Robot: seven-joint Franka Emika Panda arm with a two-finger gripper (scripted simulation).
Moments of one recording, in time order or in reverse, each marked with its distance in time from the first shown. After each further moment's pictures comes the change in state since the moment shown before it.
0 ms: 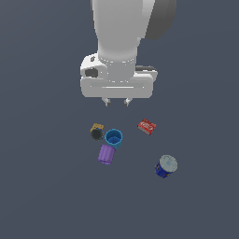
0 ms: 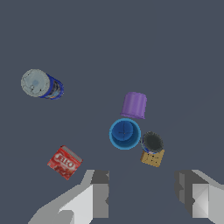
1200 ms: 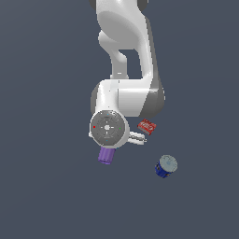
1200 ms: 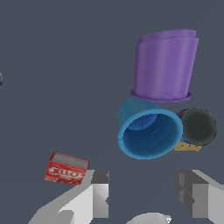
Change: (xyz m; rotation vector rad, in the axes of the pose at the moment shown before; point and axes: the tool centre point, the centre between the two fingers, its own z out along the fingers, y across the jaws) arm 0.024 -0.010 0.167 0.037 -0.482 0.240
